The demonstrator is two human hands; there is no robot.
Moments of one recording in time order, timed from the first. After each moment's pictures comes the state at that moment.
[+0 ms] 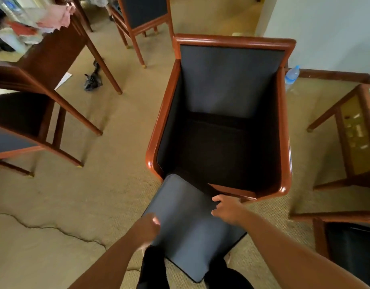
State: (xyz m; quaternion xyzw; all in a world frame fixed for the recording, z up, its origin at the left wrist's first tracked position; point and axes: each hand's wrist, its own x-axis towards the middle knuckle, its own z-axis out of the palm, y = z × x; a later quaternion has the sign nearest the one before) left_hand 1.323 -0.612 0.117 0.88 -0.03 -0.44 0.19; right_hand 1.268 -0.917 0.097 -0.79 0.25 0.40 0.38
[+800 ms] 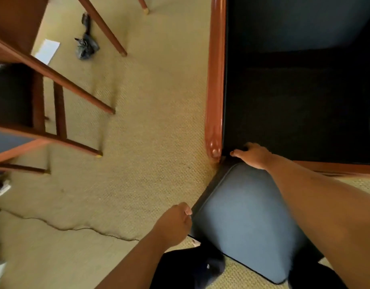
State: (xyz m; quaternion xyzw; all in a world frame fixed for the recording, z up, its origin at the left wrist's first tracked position) left_hand 1.457 -0.460 -0.083 0.86 -0.14 -0.46 0.16; right_hand 1.488 -0.799 -0.161 -0.80 0.33 0.36 0.35
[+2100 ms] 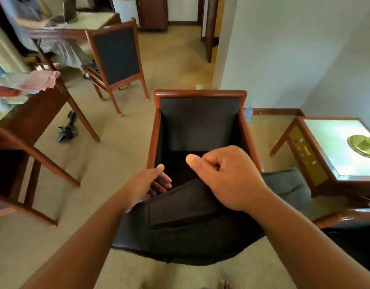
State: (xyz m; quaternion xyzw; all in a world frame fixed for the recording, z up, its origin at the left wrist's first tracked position) left_hand 1.460 -0.668 0.316 0.76 -0.16 -0.39 0.50; right_hand 1.299 -0.834 0.448 -0.90 0.11 -0.13 0.41
